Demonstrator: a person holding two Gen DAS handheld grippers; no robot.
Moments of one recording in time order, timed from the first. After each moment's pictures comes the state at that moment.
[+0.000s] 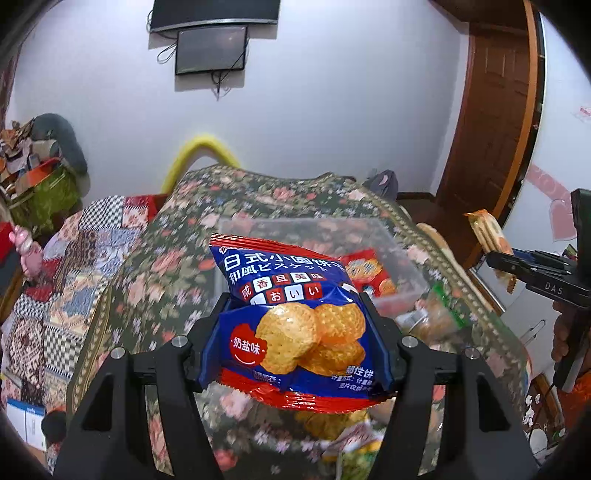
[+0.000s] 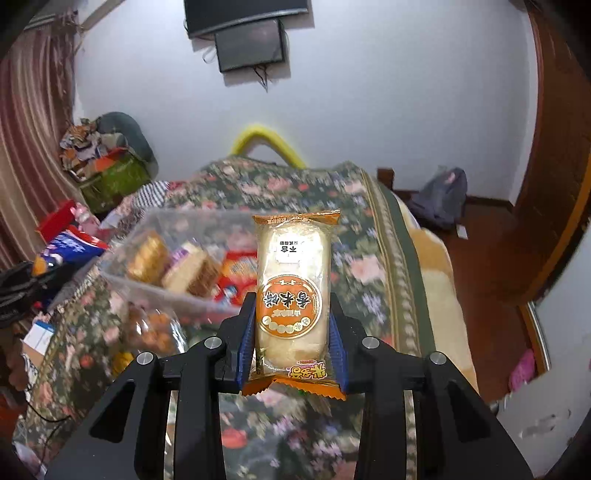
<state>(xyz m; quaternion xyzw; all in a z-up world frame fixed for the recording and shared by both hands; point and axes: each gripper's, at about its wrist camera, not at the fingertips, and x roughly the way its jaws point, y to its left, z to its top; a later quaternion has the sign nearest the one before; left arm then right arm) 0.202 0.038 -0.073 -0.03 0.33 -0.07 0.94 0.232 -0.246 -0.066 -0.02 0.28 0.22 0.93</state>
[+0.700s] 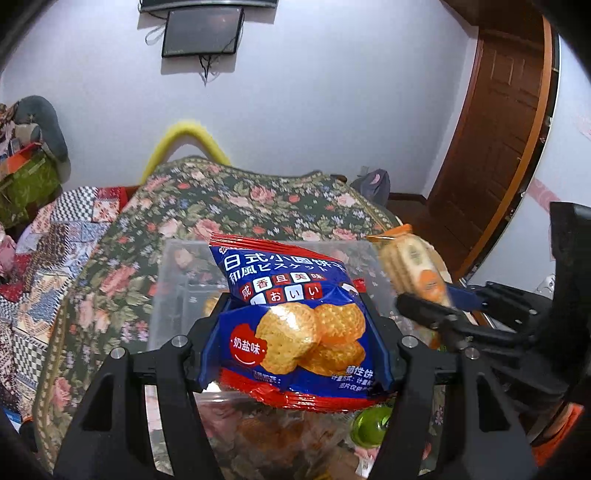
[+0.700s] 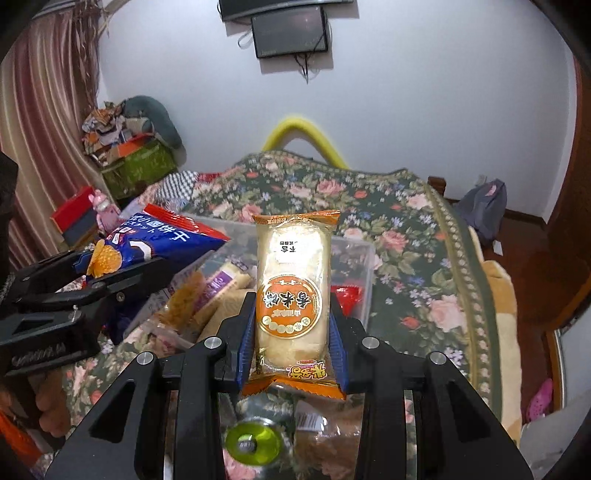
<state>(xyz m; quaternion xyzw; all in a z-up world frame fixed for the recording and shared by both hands) 0.290 0.012 -0.098 -0.07 0.36 -0.09 0.93 0.285 -0.156 -0.082 -0.05 0.30 0.27 0.92</state>
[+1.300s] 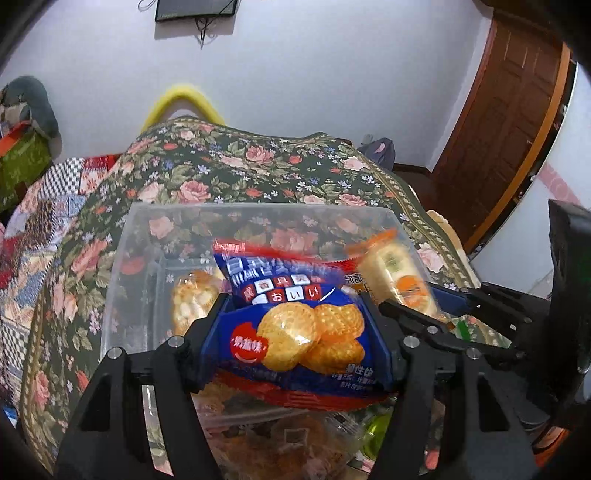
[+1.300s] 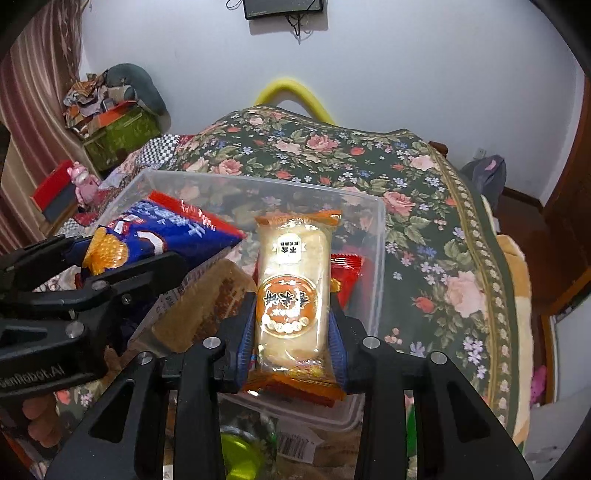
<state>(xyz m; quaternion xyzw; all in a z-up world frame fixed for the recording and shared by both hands) 0.327 0.005 -0.134 -0.07 0.42 -0.09 0.90 0.309 -0.143 -0.114 -0.08 0.36 0.24 0.90</state>
